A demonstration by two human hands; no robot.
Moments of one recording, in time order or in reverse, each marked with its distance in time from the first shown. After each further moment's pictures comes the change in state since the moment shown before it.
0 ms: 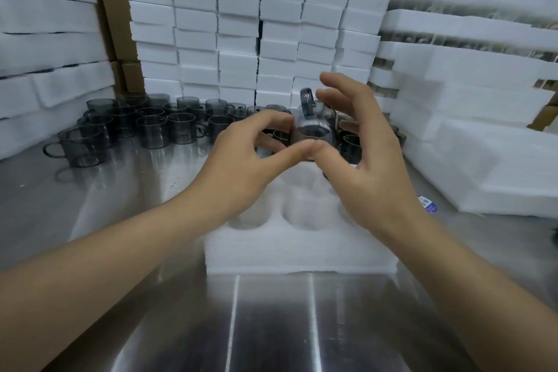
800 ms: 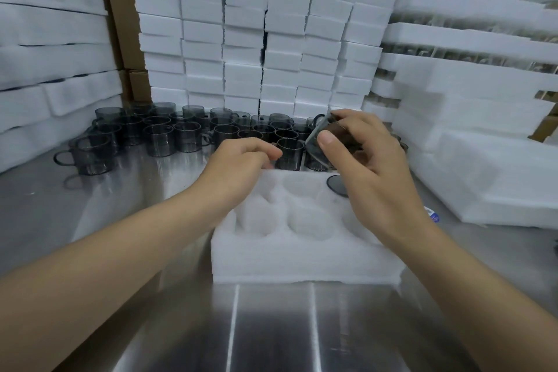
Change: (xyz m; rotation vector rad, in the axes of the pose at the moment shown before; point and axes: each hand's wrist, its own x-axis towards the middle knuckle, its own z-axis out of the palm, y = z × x) left_hand 0.014 -0.020 -0.012 -0.034 0.069 -0.405; right_hand 0.008 0.004 0.000 -0.012 0.044 0.100
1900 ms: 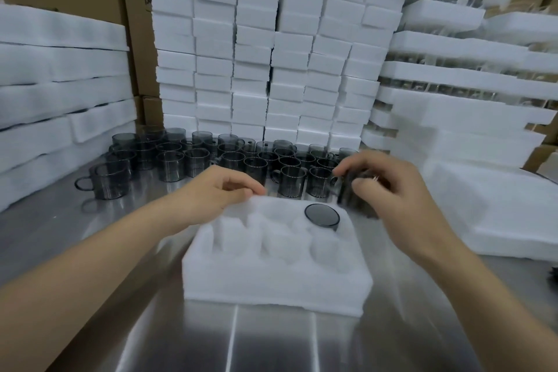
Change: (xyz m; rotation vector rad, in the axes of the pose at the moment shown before) left_hand 0.025 -0.018 -0.061 0.207 -0.327 0.071; right_hand 0.011 -0.004 -0.043 0.042 -0.178 0.092
